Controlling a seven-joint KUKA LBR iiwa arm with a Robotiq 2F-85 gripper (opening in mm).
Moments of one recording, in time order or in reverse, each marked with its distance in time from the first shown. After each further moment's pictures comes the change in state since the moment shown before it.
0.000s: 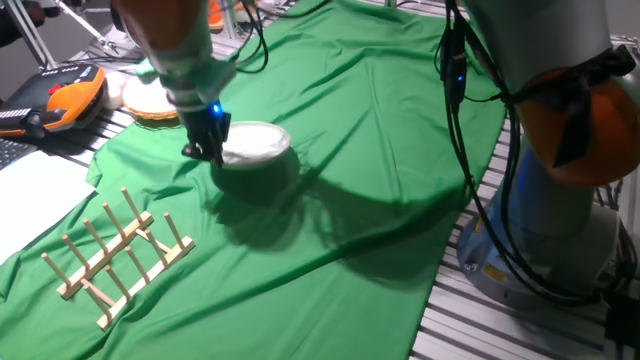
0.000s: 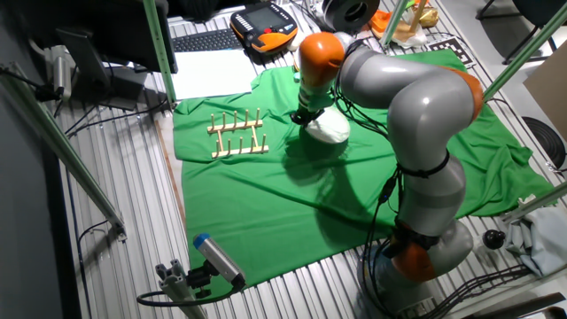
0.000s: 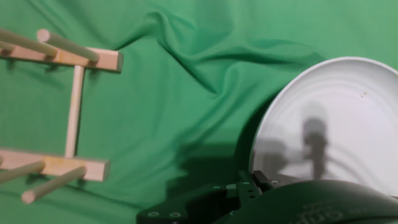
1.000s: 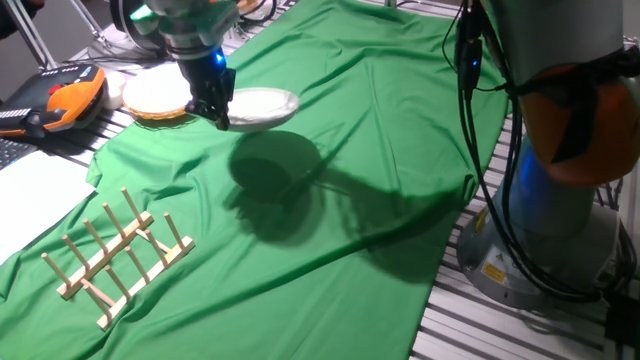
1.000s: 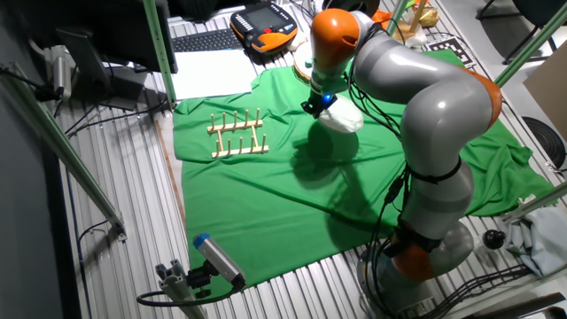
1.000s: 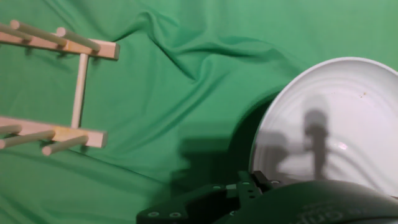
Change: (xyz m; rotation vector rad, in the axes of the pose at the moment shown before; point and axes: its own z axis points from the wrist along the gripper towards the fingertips) arm 0.010 -0.031 -0.063 -0.010 0.033 -0.039
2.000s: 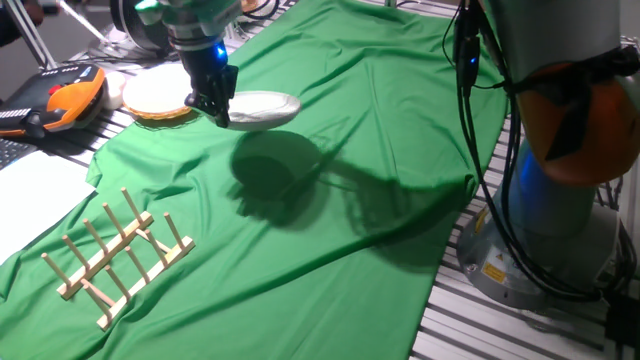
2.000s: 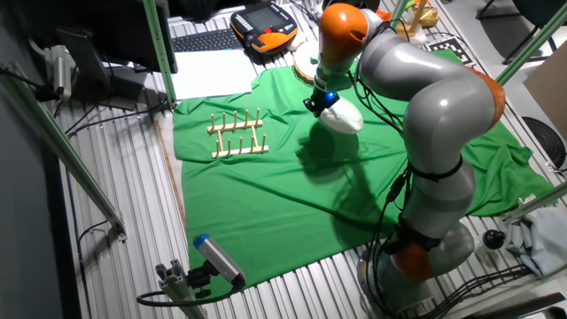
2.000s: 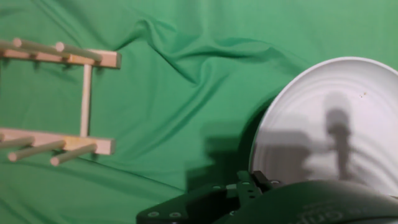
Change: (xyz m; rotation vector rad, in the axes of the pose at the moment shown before) arm 0.000 0.000 0.000 -0.091 -0.025 0.085
